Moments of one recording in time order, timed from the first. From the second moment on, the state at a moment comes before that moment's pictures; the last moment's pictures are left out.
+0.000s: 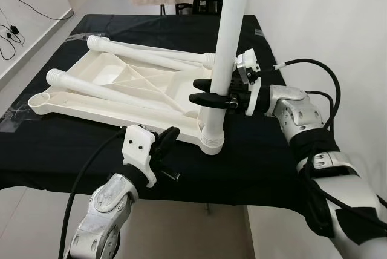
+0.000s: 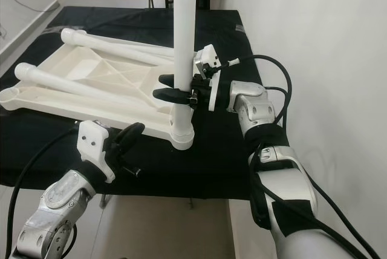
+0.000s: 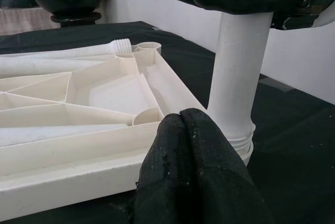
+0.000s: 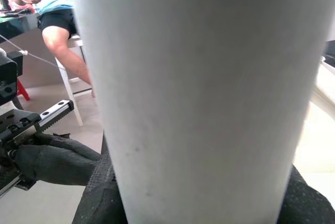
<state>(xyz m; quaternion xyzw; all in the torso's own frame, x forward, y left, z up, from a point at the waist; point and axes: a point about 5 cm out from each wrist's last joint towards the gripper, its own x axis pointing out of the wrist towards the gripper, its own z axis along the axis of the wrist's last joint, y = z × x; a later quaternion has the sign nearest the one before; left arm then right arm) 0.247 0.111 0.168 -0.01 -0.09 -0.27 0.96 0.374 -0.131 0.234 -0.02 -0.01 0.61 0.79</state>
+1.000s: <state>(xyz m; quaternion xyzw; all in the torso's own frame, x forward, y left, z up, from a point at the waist) 0.248 0.107 0.170 -0.01 -0.09 -0.28 0.95 0.346 -0.068 0.169 0.03 0.07 0.30 0.95</state>
